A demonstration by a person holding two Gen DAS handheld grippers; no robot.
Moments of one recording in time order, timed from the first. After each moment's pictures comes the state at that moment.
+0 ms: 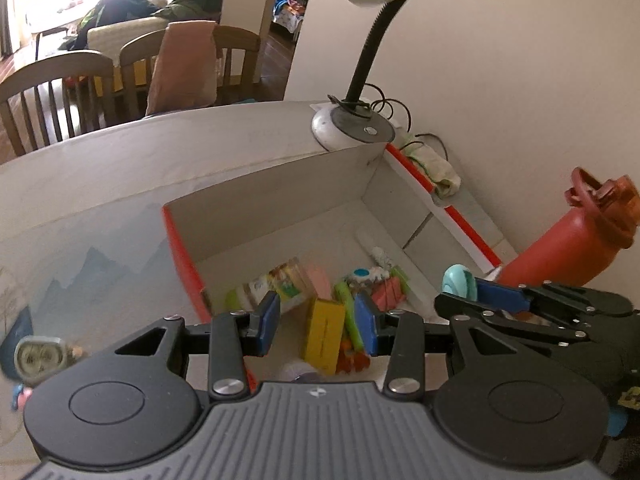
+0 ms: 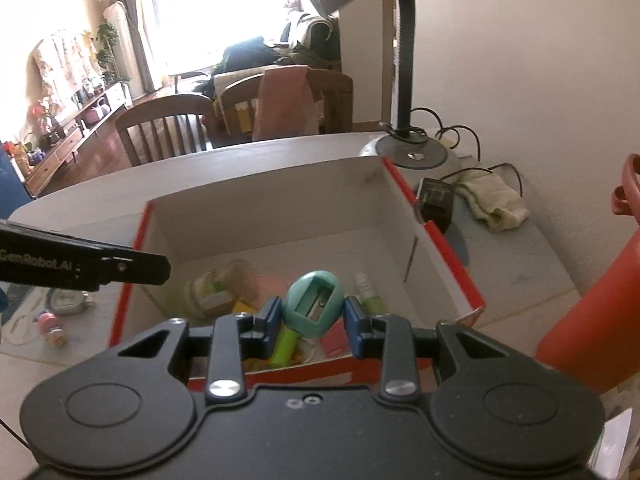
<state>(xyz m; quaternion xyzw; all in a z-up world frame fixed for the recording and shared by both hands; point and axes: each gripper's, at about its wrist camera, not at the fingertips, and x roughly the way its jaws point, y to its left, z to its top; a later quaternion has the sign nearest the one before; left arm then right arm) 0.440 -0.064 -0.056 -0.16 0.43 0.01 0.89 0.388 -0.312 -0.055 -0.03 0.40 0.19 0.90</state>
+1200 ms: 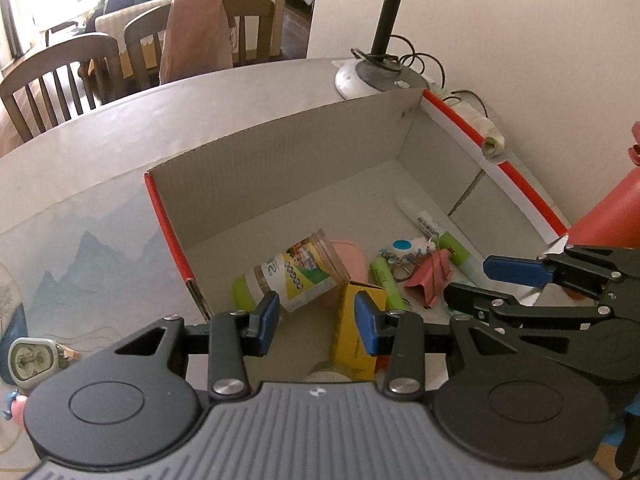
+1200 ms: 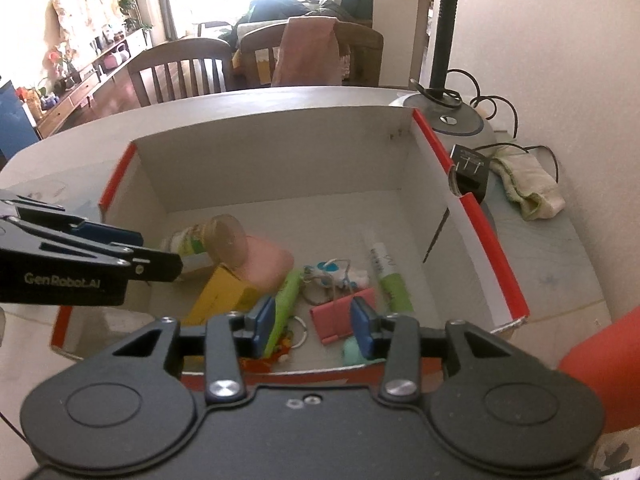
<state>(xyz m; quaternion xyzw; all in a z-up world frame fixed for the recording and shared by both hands) 0.466 -0.075 -0.100 -0.12 0.47 0.04 0.87 0.414 -0.298 -0.085 -0.08 0.44 0.23 0.86</state>
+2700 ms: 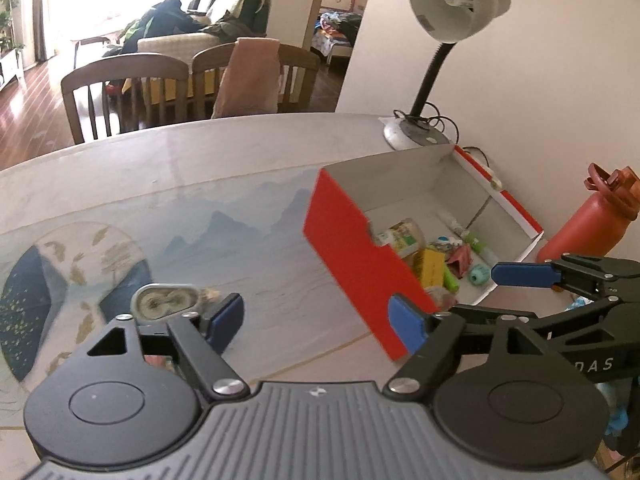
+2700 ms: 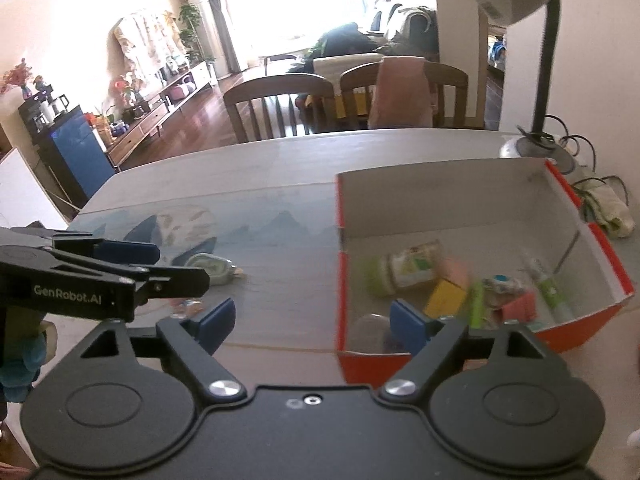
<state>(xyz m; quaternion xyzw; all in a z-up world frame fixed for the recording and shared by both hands) 0.305 0.033 -0.056 -0.16 0.39 0.05 0.90 0.309 -0.187 -0.030 -0.03 0.40 0.32 0.86</state>
